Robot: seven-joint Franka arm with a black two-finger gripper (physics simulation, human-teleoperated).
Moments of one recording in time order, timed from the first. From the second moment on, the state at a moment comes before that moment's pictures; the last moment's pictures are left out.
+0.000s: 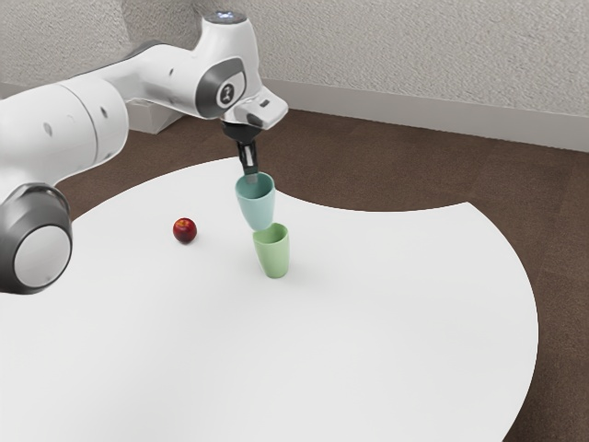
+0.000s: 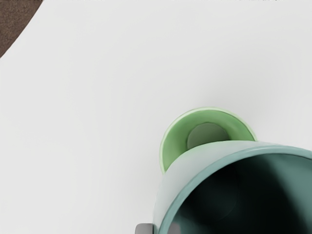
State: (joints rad) arm -0.14 0.56 0.14 -1.20 0.05 1.89 0.84
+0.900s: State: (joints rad) arm -0.16 0.59 0.14 -1.20 0.05 1.87 0.87
